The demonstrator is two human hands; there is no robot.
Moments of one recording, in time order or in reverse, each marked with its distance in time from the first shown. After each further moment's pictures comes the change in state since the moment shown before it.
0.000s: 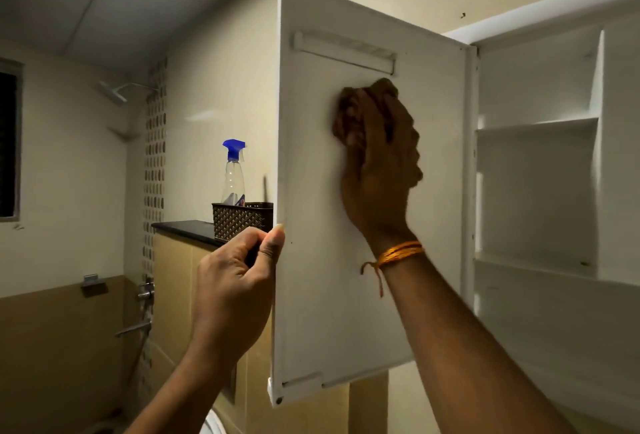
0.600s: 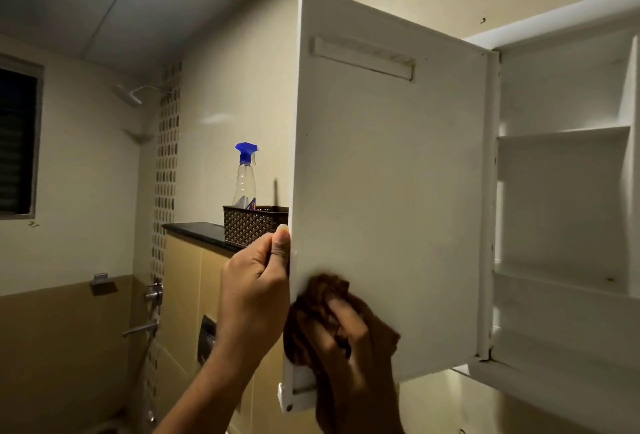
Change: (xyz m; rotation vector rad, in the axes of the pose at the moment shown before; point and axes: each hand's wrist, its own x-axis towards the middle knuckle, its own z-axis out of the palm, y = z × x) left_hand 0.006 -0.003 0.011 -0.171 0.019 -0.153; right_hand -0.186 -0.024 -0.028 -0.105 -0.278 -0.184
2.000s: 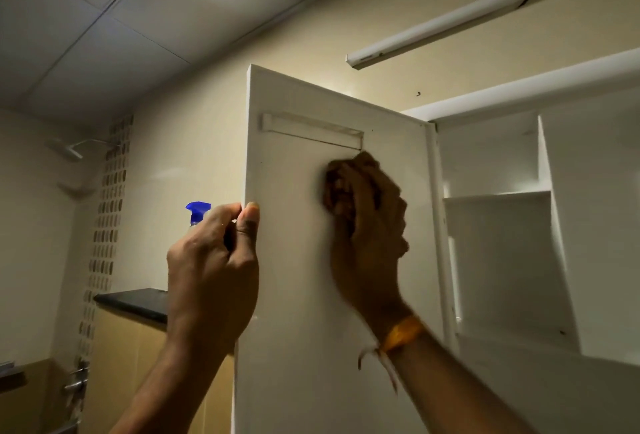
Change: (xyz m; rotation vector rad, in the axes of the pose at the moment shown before) left_hand 0.073 0.064 0.018 0.235 0.261 0.432; right_hand 0.189 0.078 -0.023 0.102 0.260 0.184
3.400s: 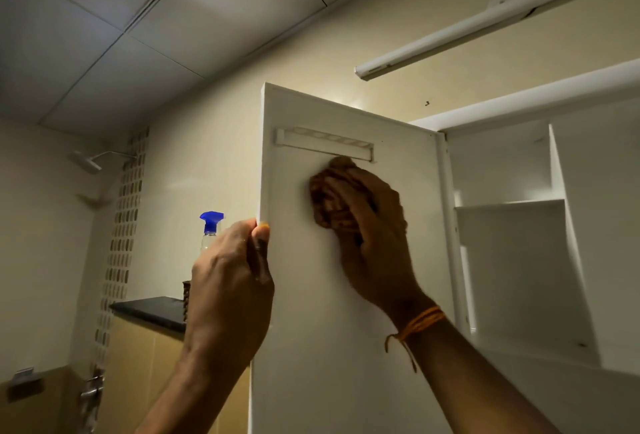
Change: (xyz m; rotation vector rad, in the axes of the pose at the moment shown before) left_hand -0.002 -0.009 -0.003 0.119 -0.026 0.186; right_hand 0.019 0.017 0.001 0.032 -0.101 -0.305
